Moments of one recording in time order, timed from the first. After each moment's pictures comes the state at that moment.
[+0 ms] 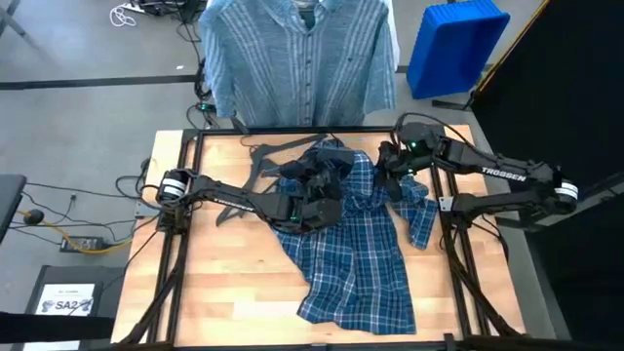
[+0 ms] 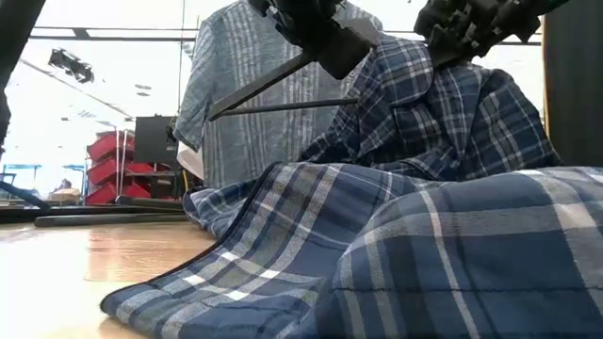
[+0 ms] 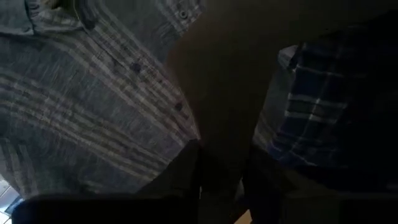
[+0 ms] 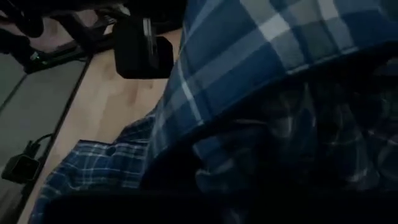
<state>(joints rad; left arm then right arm) -0.14 1.92 1.57 -0.16 -1.50 0.17 -0.42 0.98 0.80 -0.36 -0.44 0.01</state>
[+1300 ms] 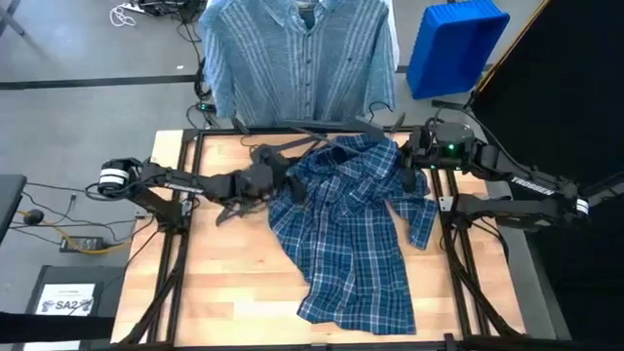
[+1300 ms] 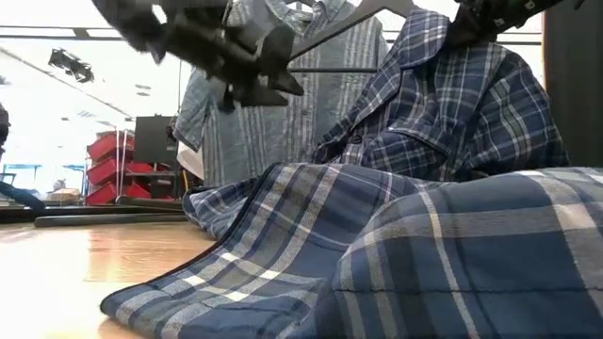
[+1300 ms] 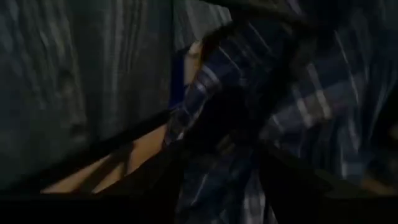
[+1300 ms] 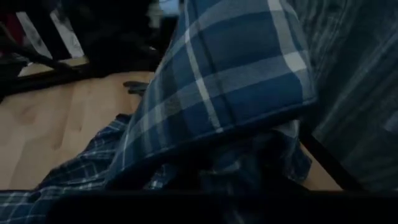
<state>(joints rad) 0.15 1.46 0.74 0.52 -0.48 -0.33 -0.42 0.73 0.80 -0.42 -0.09 0.00</state>
